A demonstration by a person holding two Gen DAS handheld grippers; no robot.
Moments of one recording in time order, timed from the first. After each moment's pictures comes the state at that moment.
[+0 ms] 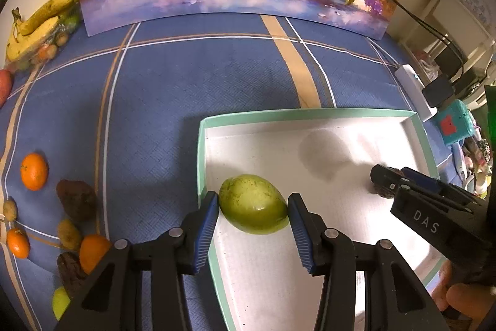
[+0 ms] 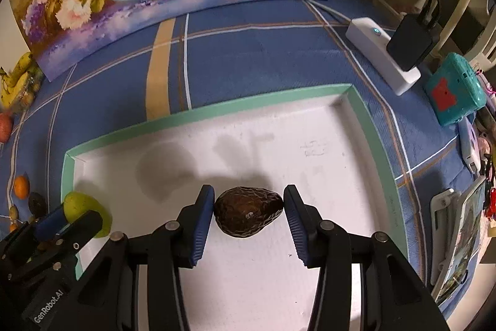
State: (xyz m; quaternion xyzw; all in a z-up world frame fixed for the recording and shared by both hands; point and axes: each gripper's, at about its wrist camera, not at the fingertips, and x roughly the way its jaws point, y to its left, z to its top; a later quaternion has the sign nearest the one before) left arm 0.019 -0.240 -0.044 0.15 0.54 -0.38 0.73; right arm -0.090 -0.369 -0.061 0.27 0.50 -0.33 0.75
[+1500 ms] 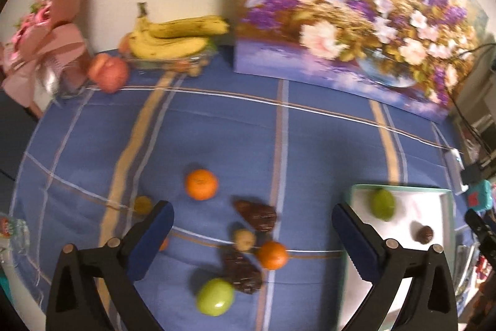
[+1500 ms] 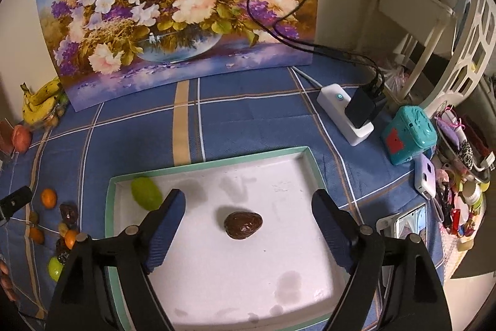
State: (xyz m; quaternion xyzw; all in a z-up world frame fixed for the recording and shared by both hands) left arm 0.103 -0.109 0.043 0.10 0.50 -0.23 0.83; right arm -0.113 -0.349 0.042 0.21 0.44 -0.36 0.80
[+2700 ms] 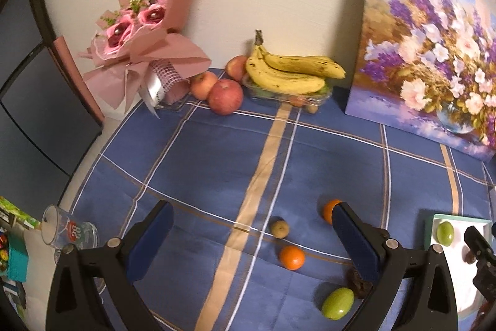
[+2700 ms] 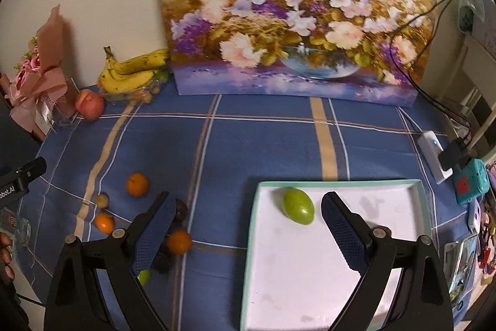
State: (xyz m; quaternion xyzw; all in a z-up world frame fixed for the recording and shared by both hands) left arm 0.146 0.017 0.086 0.10 0.45 -0.11 0.88; right arm -0.002 -0.220 0.067 0.17 0.42 -0.23 0.86
